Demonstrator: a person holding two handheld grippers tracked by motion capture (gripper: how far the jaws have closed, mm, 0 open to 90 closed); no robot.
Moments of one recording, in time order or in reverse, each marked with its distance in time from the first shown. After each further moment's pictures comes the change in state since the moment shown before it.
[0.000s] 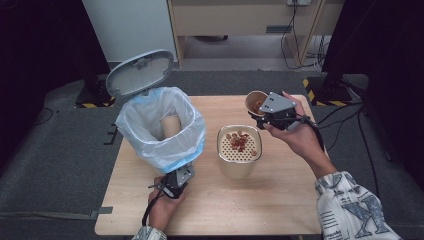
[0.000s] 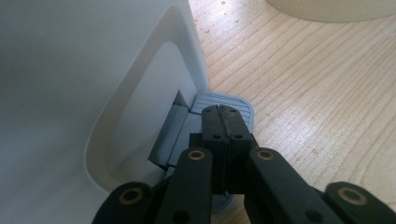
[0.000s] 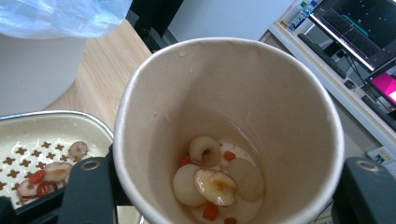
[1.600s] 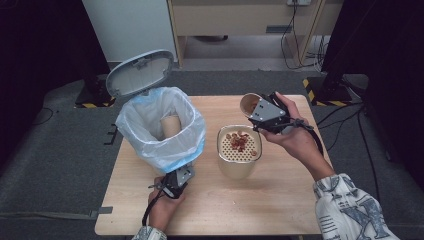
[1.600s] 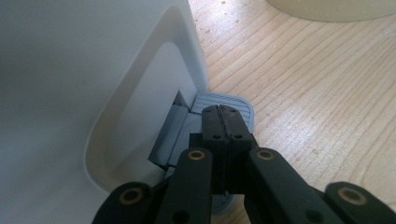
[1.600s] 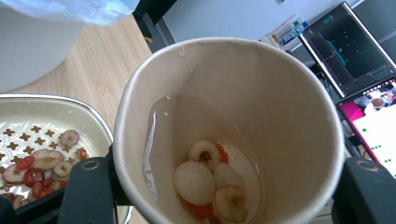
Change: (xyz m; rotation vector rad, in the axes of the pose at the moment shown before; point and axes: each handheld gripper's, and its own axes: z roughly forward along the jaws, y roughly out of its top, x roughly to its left) left arm 0.002 0.001 0.000 0.007 -0.009 0.037; right arm 0.017 0.016 -0.004 0.025 -0.051 -0.199
